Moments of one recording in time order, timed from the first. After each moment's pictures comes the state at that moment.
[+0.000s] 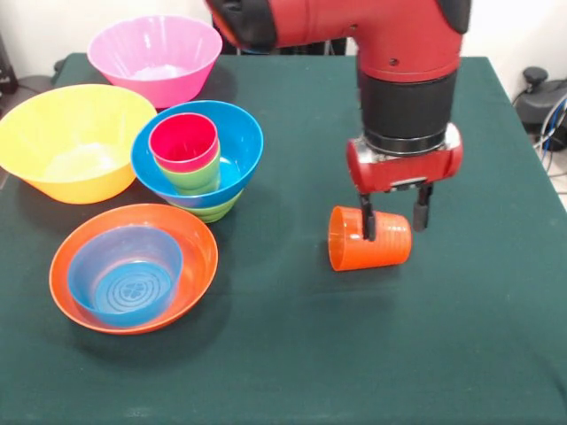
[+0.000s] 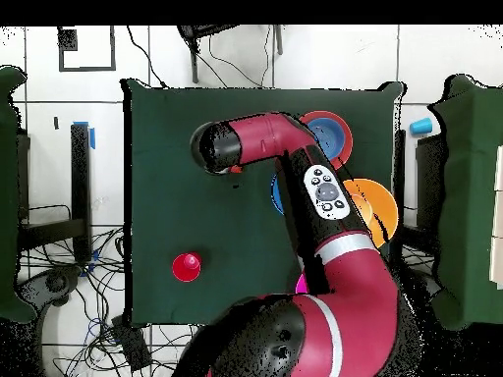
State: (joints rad) arm -0.42 -0.42 0.54 1.29 -0.55 0.71 1.81
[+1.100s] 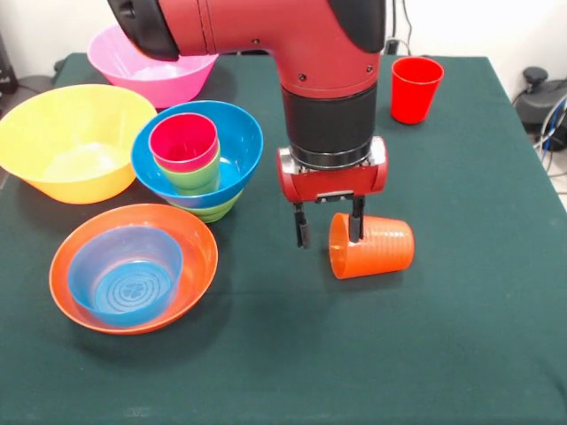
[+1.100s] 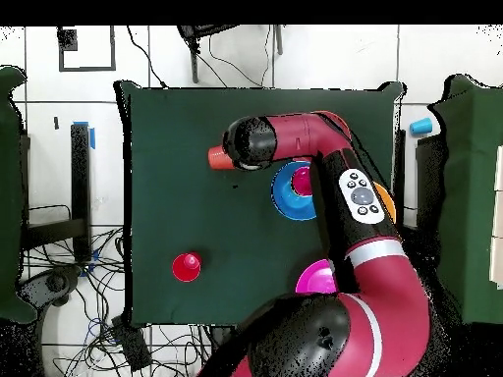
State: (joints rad) arm -0.50 -0.39 0.55 1.25 -0.55 0.76 1.81
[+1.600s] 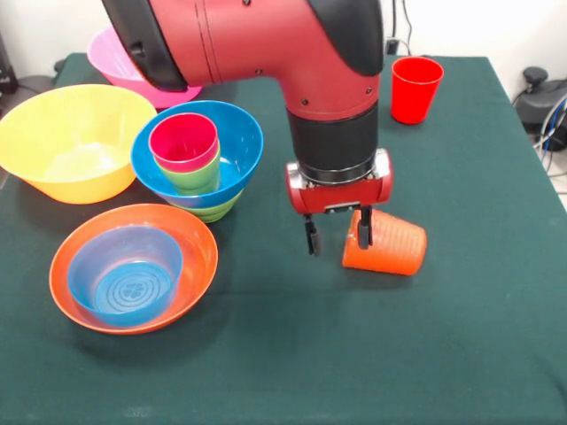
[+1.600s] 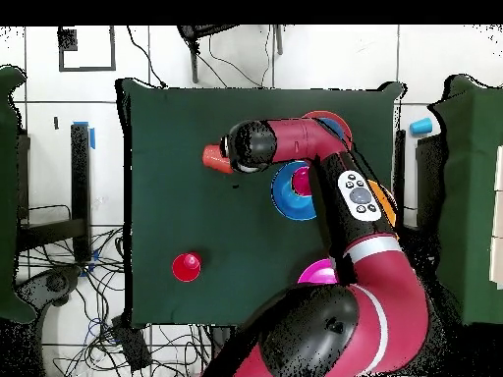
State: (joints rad) arm -0.52 -0.34 0.58 1.25 -0.55 0.75 1.81
